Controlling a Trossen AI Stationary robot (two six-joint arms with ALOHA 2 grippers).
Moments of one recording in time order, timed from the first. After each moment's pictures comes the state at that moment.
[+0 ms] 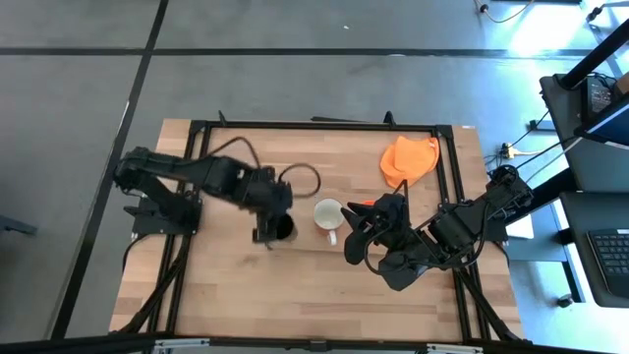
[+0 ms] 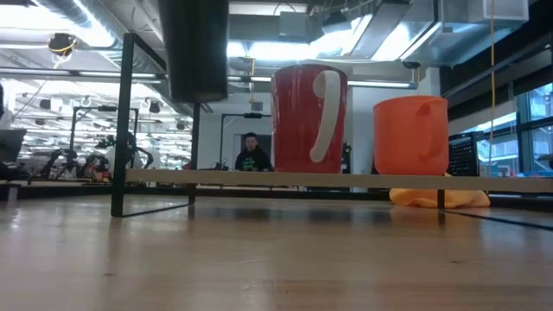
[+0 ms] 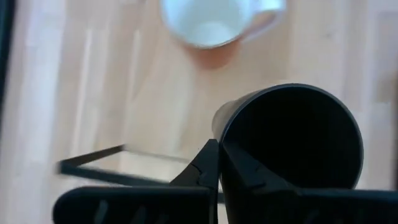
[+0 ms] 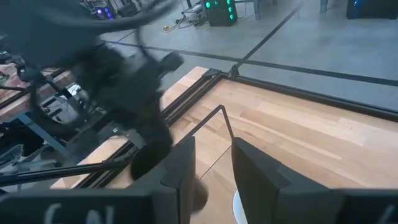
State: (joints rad) left arm -0.21 1.57 1.73 -1.32 -0.18 -0.28; right arm 0.60 1.69 1.88 -1.02 1.10 1.17
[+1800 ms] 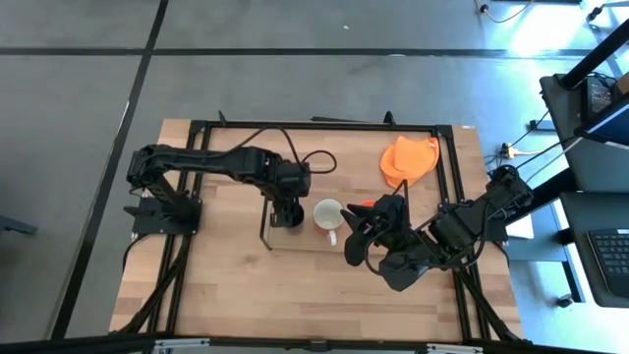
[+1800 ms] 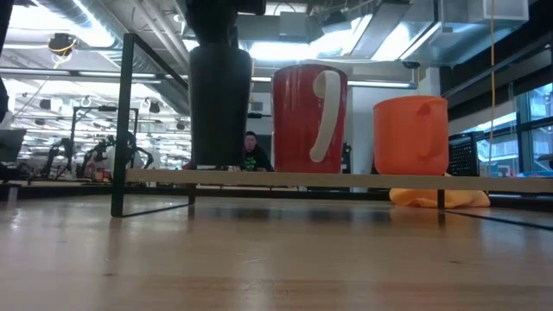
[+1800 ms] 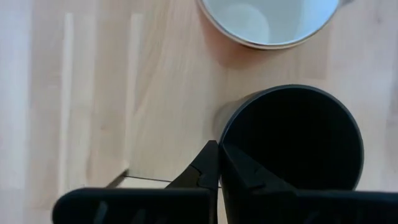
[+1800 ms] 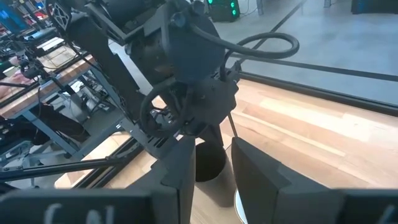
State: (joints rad) left arm 0.01 1.65 1.57 -1.14 -0.04 -0.07; right arm 0.60 1.69 1.88 -1.01 1.08 1.17
